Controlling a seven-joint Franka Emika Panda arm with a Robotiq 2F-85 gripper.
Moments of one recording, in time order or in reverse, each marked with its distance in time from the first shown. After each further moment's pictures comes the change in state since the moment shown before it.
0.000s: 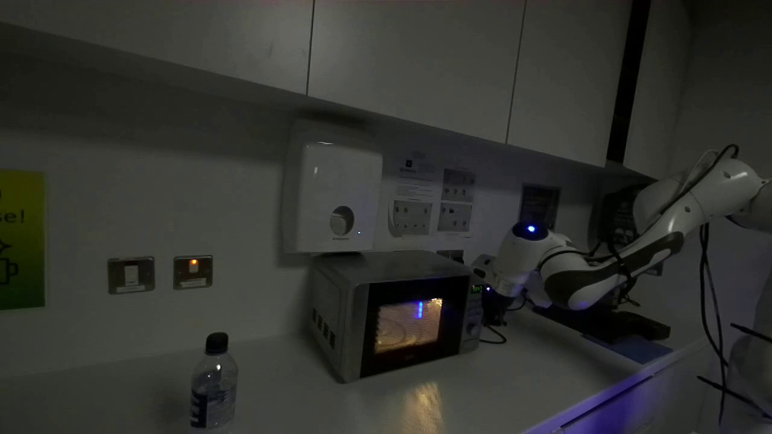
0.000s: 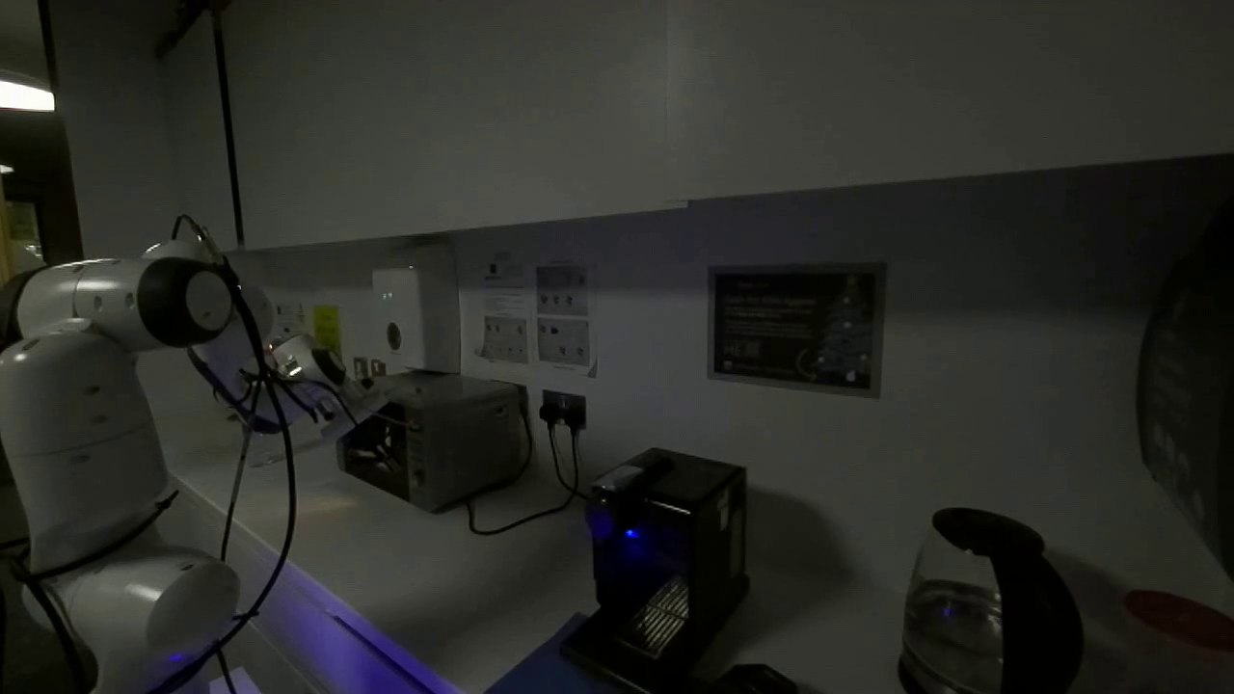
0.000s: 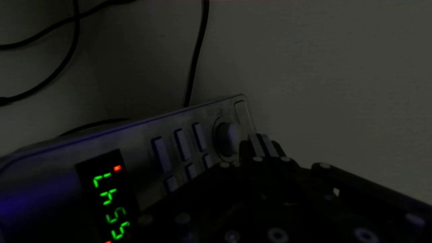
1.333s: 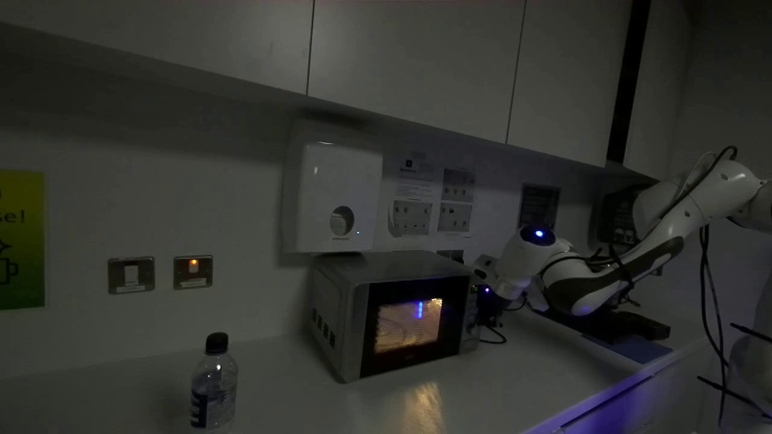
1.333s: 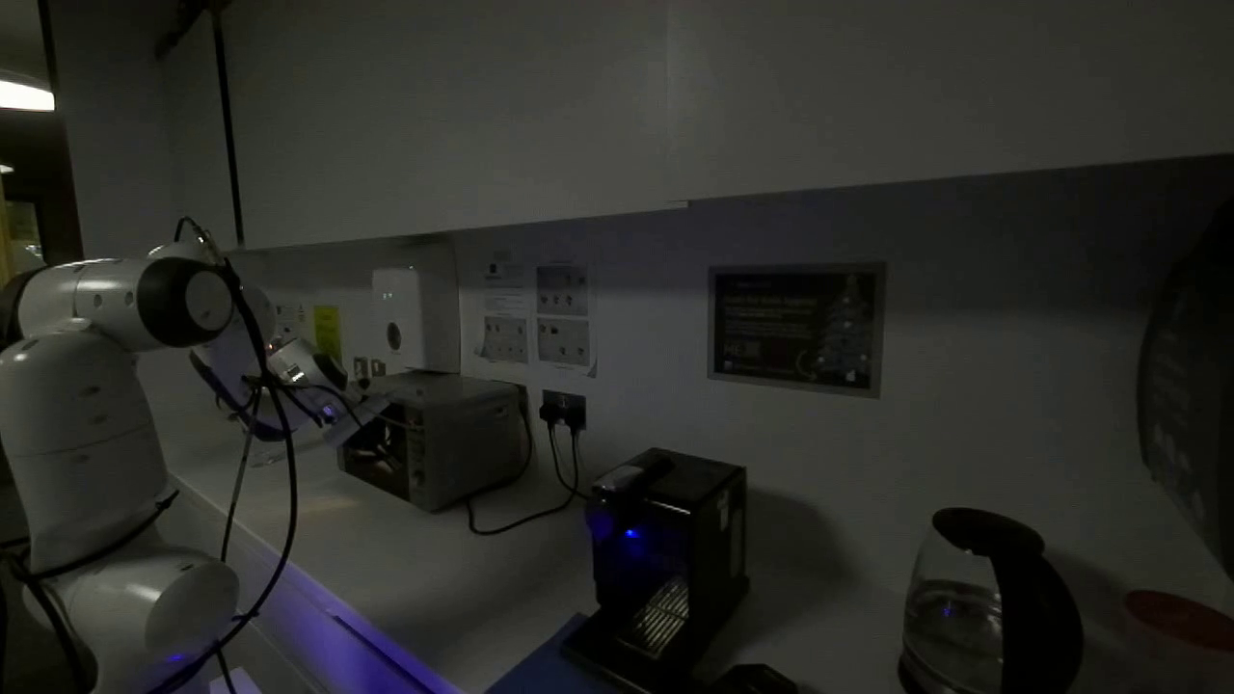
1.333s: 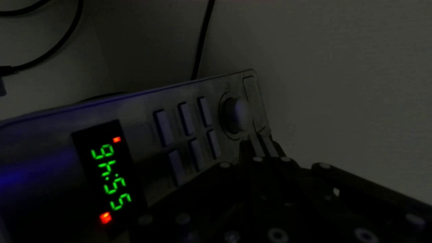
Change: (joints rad) arm -0.004 0.000 -0.008 -0.029 -0.073 0.124 0.033
